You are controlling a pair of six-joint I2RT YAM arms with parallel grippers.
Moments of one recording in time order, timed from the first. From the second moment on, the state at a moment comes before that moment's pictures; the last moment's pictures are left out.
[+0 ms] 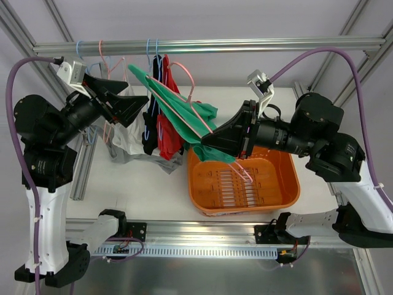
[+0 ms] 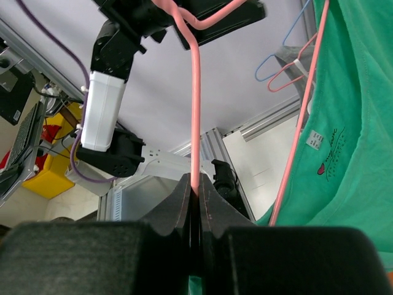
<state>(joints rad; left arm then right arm) -0.13 0.95 1.63 -0.49 0.62 -0.32 1.10 1.19 1.89 -0.69 -0.25 0.46</state>
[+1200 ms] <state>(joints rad) -0.16 0.82 1.55 -0.42 0.23 -0.32 1.10 1.09 1.82 -0.80 -0.48 0.32</state>
